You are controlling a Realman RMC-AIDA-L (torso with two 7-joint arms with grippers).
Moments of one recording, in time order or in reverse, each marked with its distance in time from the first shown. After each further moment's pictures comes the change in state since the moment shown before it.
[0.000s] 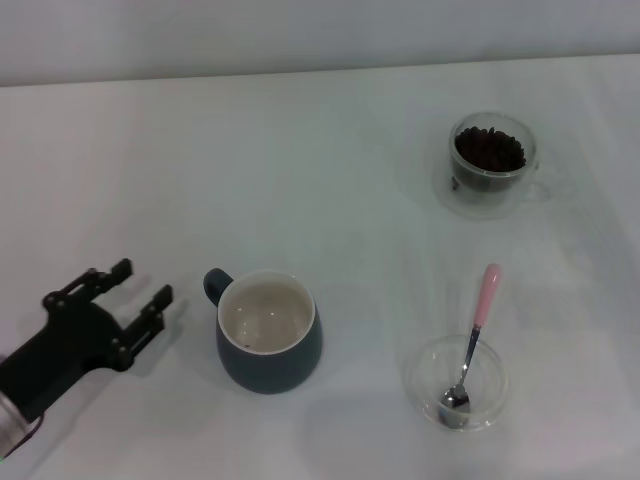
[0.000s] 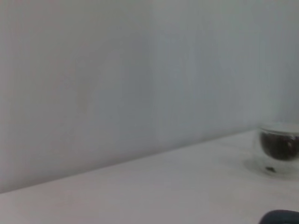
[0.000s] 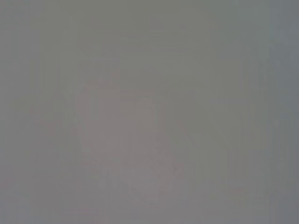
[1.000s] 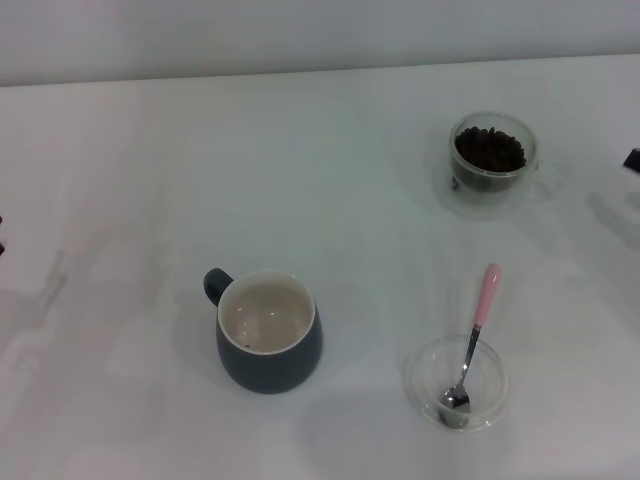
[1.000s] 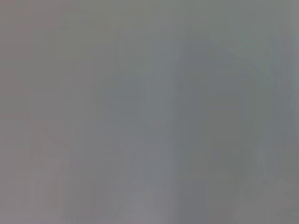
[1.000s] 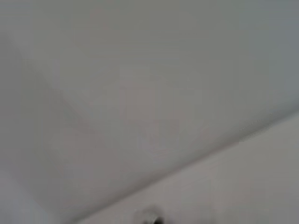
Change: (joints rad) left arm 0.078 0.015 -0.185 0.002 -0.264 0.138 0.116; right arm -0.087 -0.113 -0.368 -0.312 -0.548 -0.068 1.356
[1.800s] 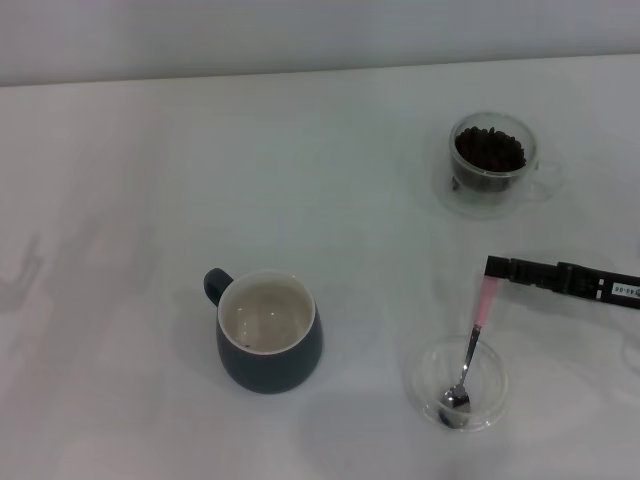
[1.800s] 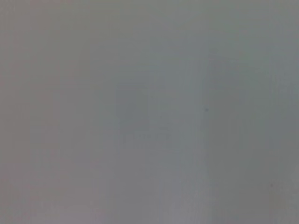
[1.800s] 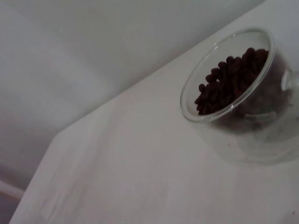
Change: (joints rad) left arm -0.001 0.003 -0.074 0.040 -0.011 0.005 0.038; right arm 0.106 0.063 -0.042 0.004 -0.379 0.067 0.188
